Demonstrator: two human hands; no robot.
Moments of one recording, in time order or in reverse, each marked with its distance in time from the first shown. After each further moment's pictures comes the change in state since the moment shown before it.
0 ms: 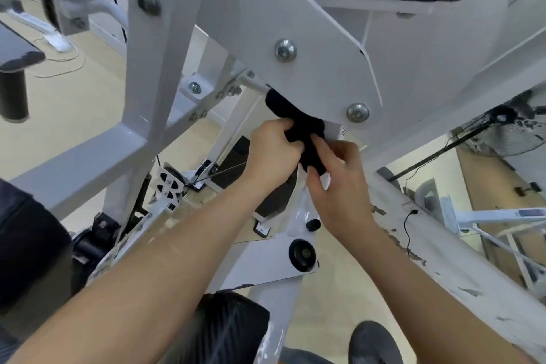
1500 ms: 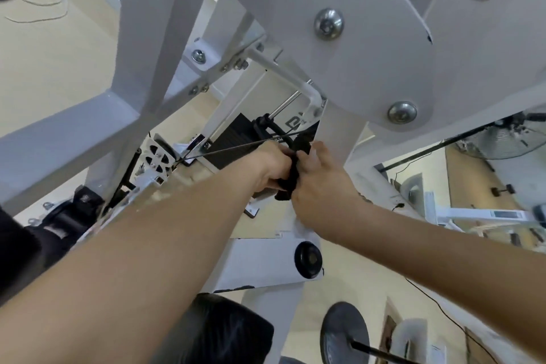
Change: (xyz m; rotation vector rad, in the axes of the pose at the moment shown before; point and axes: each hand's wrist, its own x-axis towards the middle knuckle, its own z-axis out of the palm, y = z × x) left_hand 0.010 -0.048 0.009 -0.317 -0.517 -0.743; right_hand 0.033 -0.048 0.006 -1.207 -1.093 -0.631
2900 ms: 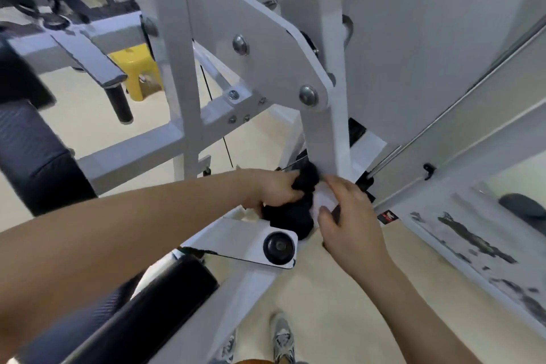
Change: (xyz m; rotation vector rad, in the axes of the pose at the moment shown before) left_hand -0.057 0.005 0.045 0.708 0.125 -0.134; right_hand -0.026 -0.025 0.129 1.601 0.884 0.234
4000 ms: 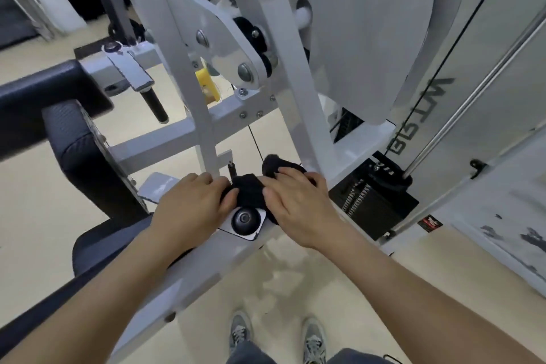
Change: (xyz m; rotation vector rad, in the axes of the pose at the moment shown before) left_hand -0.094 -0.035 0.061 0.826 0.874 -0.254; right_hand 0.018 0.019 0.020 -0.096 -0.311 -0.444
